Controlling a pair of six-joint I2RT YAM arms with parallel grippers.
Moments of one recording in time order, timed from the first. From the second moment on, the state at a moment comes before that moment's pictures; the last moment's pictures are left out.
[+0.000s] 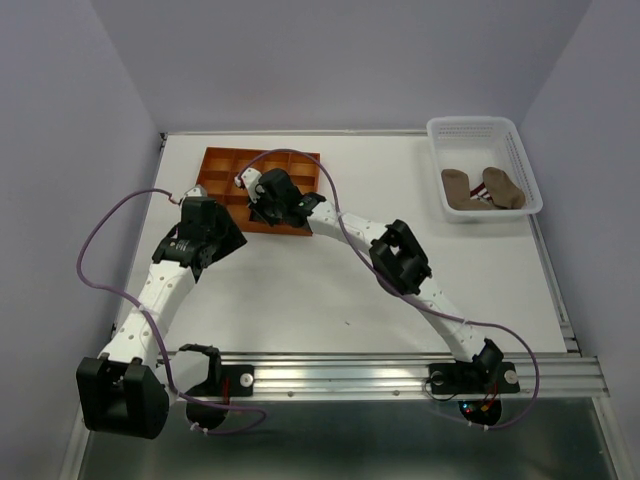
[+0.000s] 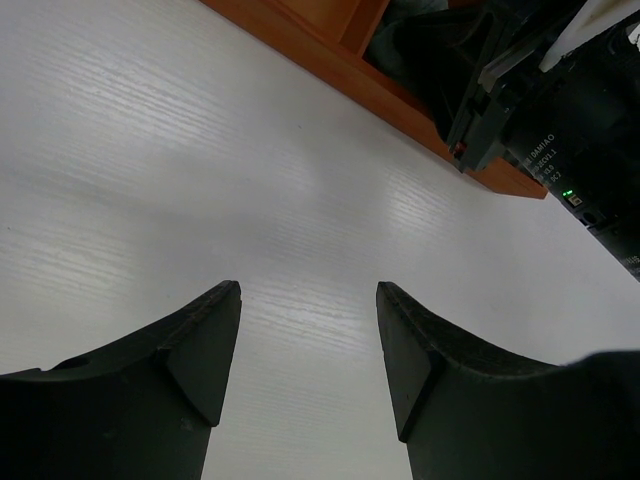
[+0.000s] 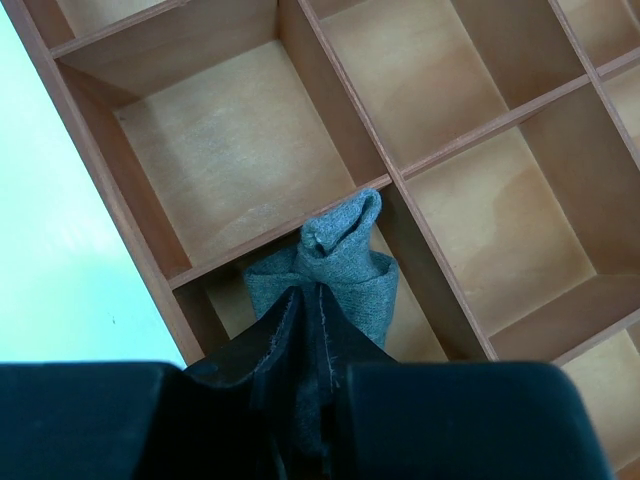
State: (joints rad) left arm -0.16 1.06 0.83 -0.58 -0.09 -0.63; right arm 0.86 2.60 2.29 -0.27 -0.06 -0.18
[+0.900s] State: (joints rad) left arm -0.16 1.06 0.83 -0.57 -0.07 -0.63; right arm 0.86 2.46 2.24 -0.14 0.00 -0.12
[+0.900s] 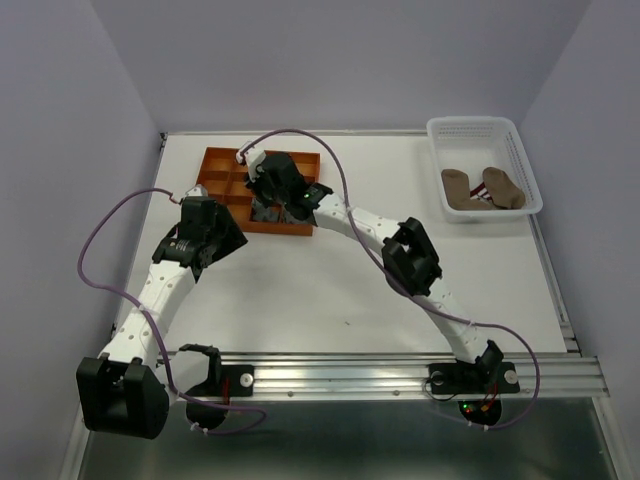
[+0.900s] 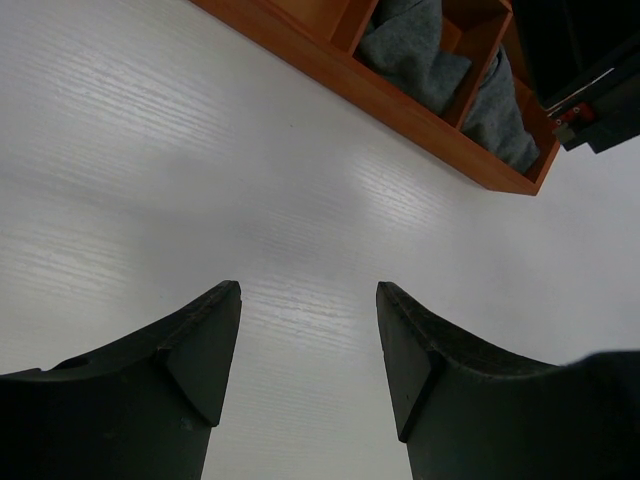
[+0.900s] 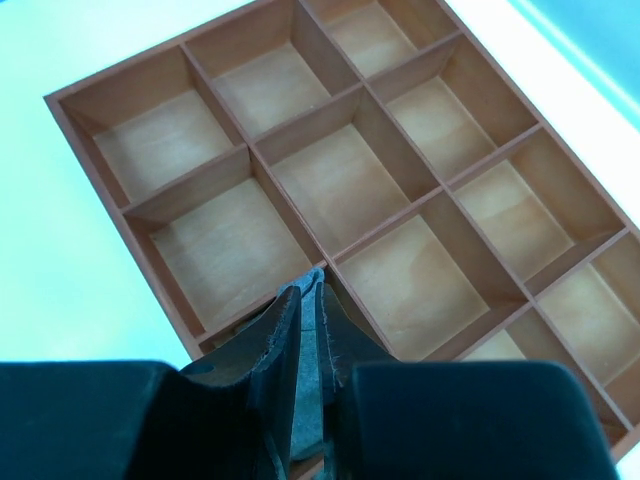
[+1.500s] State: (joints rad) left arm -0.15 1.07 0.83 -0.57 -0.07 -0.63; right arm 0.86 2.56 2.26 -0.15 0.00 -0.07
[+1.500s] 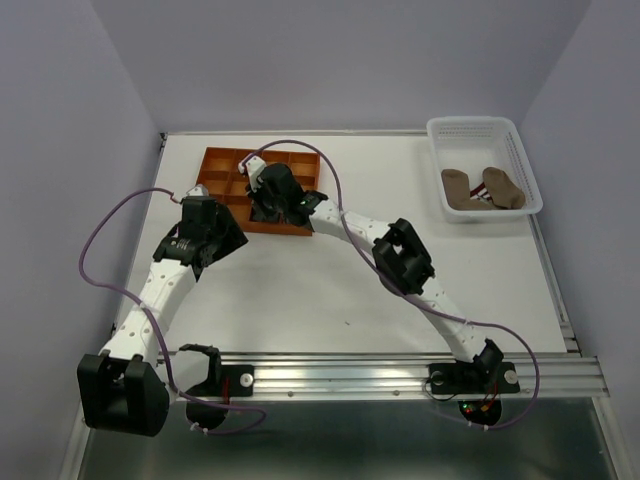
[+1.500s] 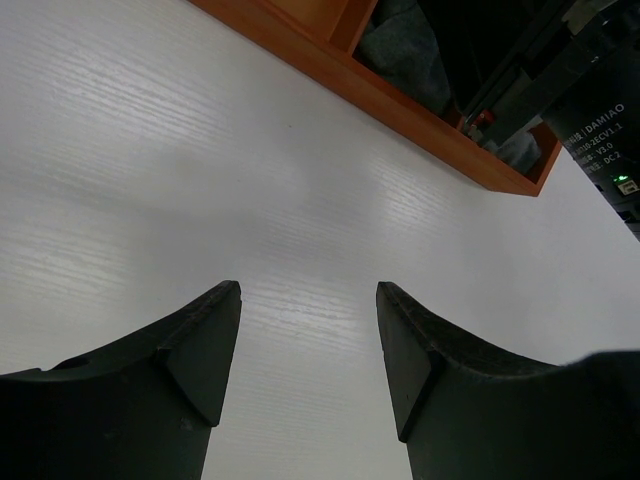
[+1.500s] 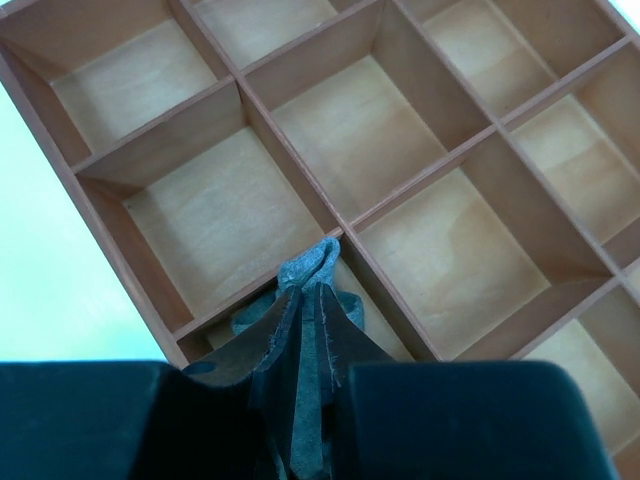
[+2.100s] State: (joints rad) left arm -0.15 1.08 0.83 -0.56 -0.06 -0.63; right arm 0.85 2.66 2.32 -0.13 -0.03 -0.05
